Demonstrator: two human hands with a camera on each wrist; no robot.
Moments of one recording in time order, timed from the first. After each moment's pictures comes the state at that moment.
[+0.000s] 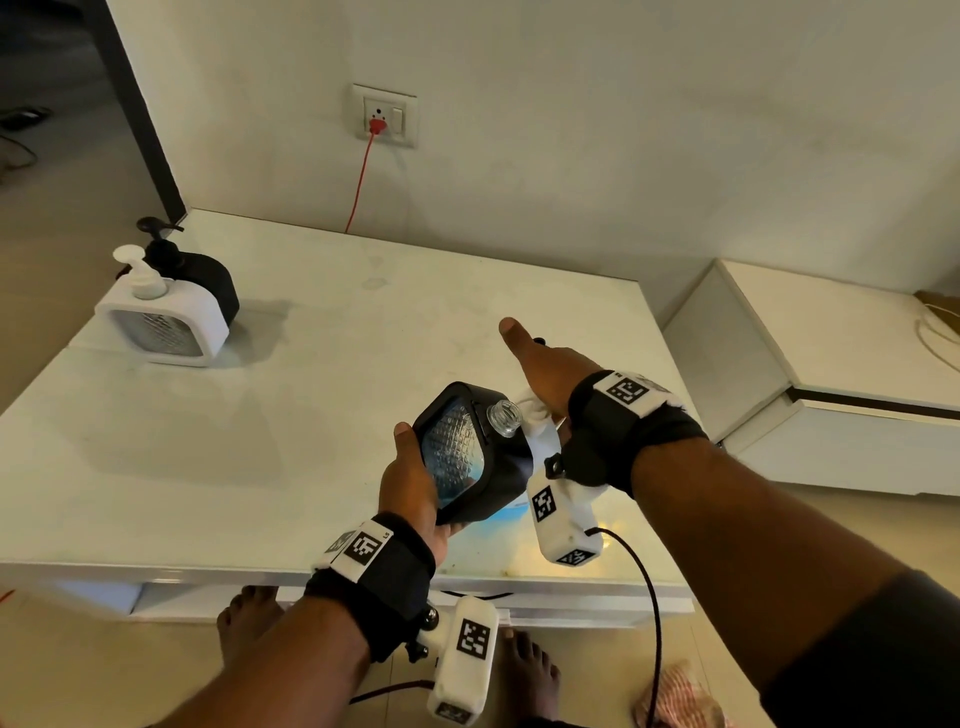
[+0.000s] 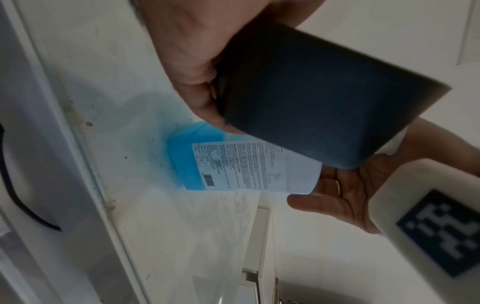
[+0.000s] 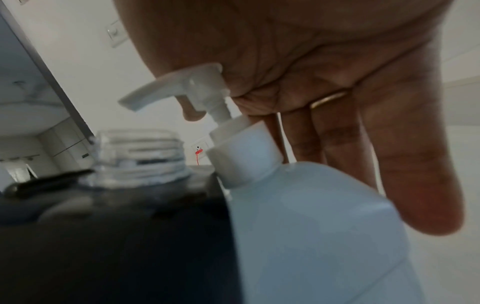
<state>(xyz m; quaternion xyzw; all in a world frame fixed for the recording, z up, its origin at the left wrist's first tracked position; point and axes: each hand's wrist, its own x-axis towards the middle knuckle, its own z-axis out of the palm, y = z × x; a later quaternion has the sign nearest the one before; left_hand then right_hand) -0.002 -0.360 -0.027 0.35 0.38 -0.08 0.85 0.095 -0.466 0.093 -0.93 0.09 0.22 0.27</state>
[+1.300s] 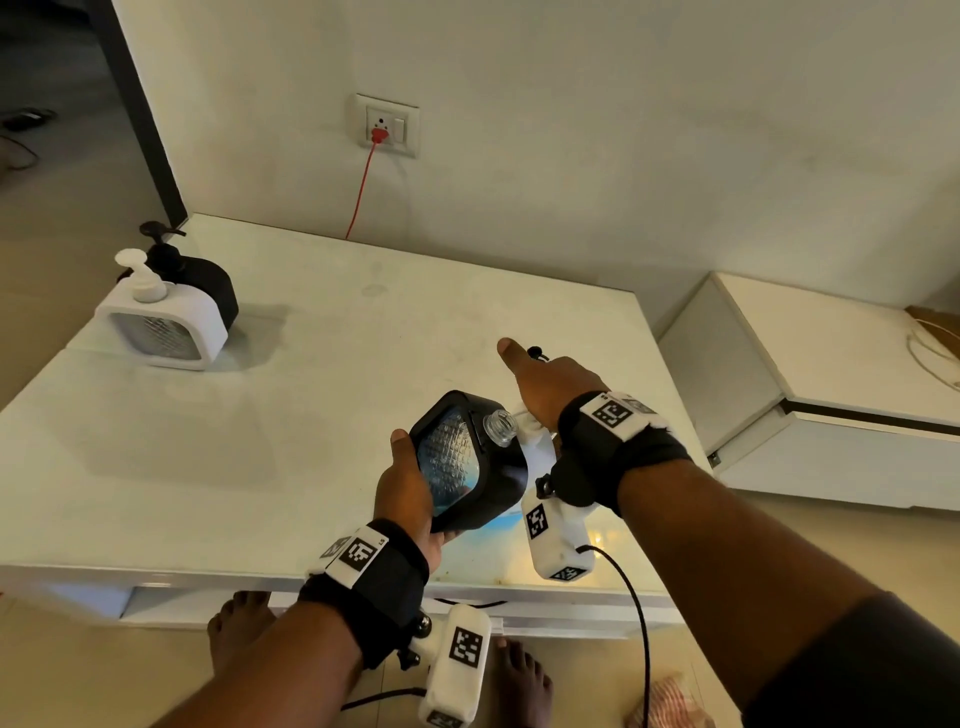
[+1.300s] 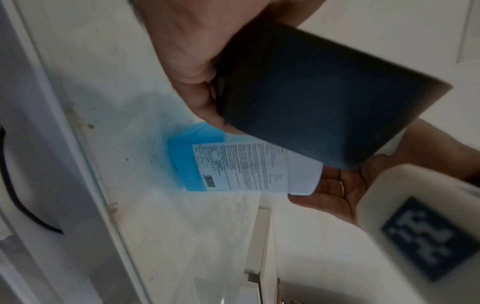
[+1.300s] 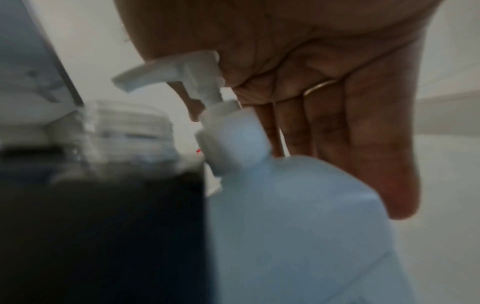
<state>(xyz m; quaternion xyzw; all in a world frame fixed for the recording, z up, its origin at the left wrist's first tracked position) -0.003 -0.360 -0.021 0.36 0.39 -0.08 0.84 0.093 -0.471 0.087 -0.95 0.10 0.18 0.24</state>
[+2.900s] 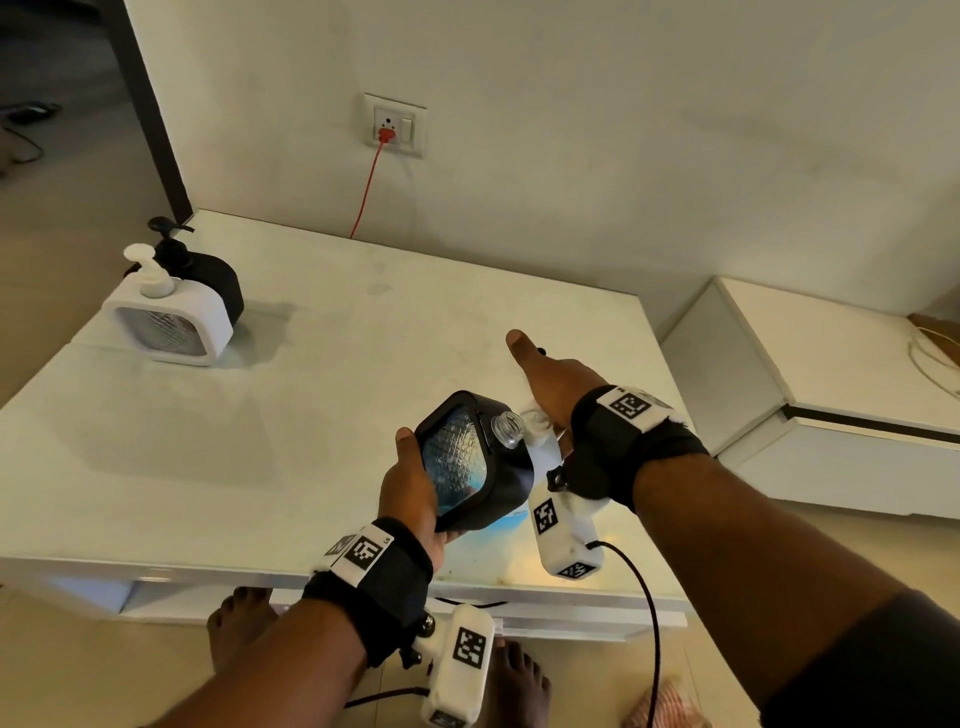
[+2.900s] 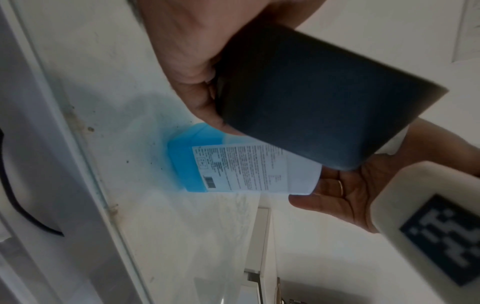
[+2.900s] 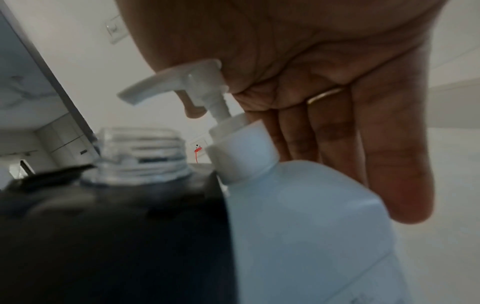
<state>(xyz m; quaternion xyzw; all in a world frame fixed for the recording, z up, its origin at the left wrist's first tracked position) -0.003 -0.357 -0.025 0.36 0.39 -0.09 0.84 0.098 -0.470 0.089 -0.94 0.10 0.21 0.27</state>
